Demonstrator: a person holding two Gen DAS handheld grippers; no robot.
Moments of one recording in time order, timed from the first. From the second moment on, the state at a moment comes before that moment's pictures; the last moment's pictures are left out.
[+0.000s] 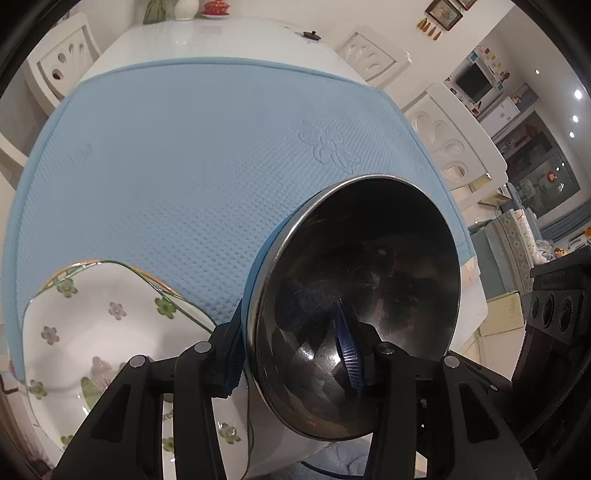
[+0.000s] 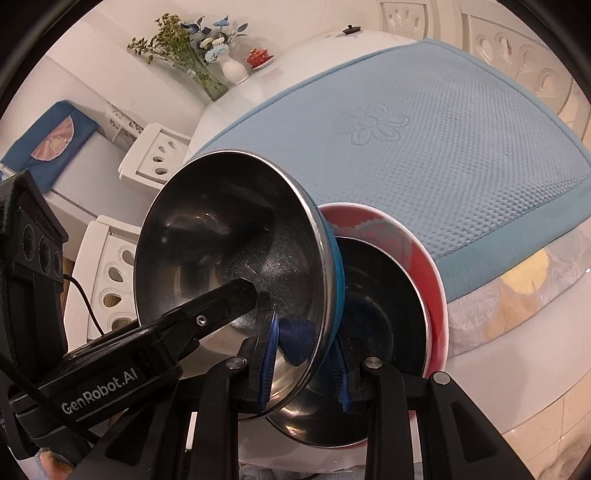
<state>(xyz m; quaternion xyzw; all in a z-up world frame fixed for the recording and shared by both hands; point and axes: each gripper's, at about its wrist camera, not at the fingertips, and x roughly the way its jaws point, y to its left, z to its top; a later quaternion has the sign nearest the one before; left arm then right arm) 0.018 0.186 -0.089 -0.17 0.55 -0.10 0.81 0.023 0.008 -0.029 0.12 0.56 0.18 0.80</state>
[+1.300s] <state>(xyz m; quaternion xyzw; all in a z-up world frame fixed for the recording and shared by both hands) 0.013 0.132 -0.075 -0.12 0.54 -0.18 0.82 -0.008 -0.046 -0.012 0.15 0.53 0.11 0.83</state>
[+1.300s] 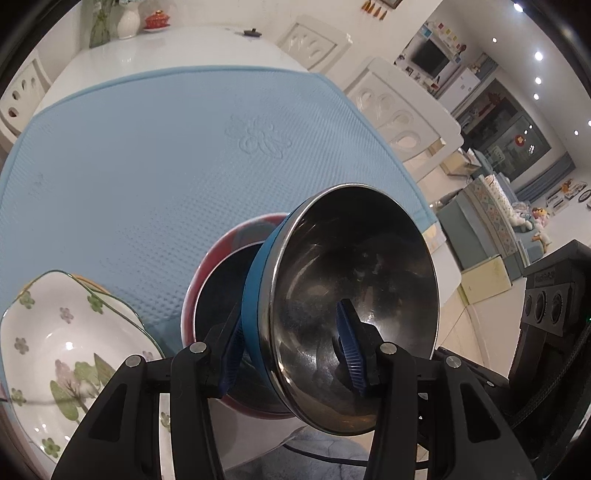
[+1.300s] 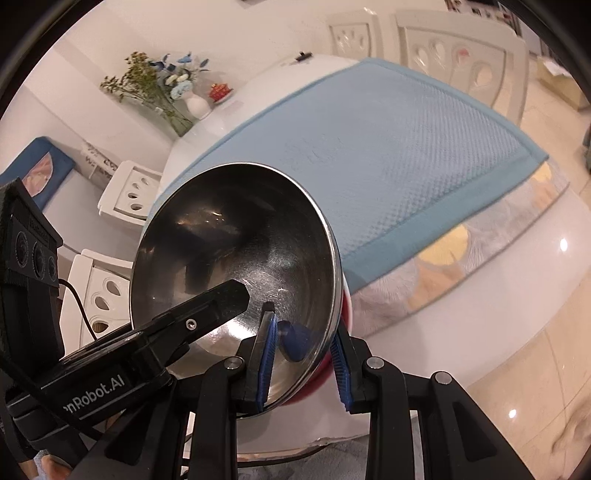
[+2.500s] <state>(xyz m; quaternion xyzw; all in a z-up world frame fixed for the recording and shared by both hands) -0.005 0.158 -0.087 -0.15 0.55 -0.16 0.81 -0.008 -0.031 -0.023 0.11 0.56 0.08 0.82</state>
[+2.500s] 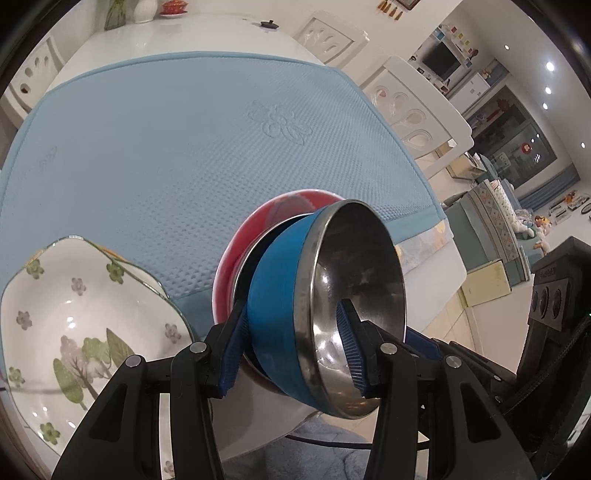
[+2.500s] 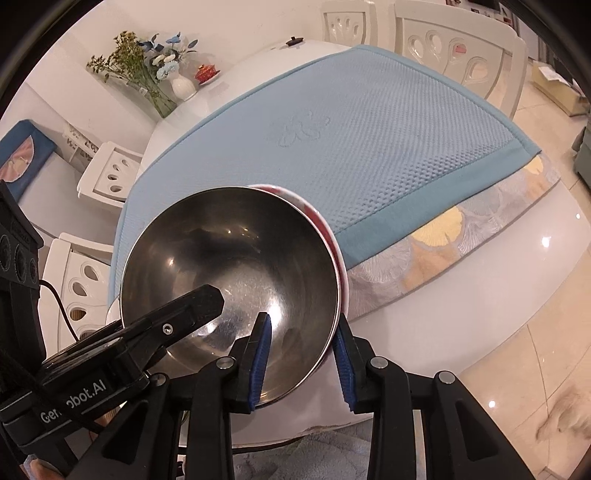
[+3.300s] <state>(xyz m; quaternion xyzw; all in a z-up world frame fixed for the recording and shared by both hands) -0.022 0.179 -0.077 -0.18 0.54 -0.17 0.81 -0.017 -0.037 -0.031 0.11 0.58 0.06 0.80</state>
